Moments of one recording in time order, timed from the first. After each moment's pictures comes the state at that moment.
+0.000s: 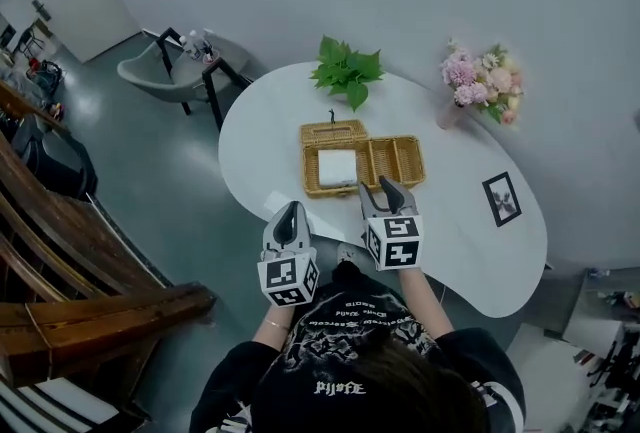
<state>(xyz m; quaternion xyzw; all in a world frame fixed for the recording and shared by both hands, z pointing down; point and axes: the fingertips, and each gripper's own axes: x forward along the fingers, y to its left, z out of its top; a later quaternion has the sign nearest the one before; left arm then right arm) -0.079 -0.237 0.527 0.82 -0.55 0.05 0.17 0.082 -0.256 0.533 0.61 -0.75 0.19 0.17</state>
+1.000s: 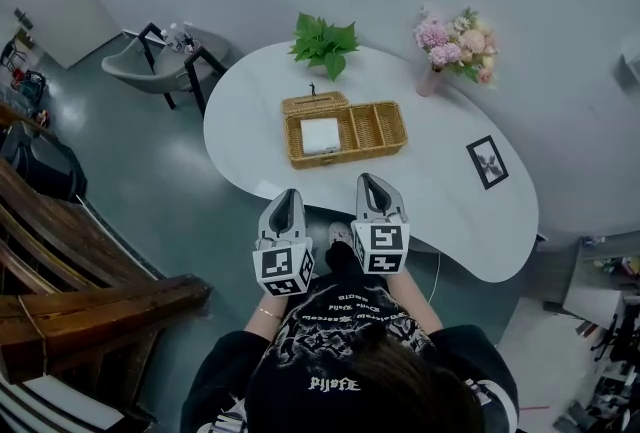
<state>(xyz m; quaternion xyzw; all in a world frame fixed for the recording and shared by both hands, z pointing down) -0.066 -0.175 0.526 0.85 -0.51 0.05 0.15 0.079 -0.171 0.526 0.67 -0.72 0.11 0.13</state>
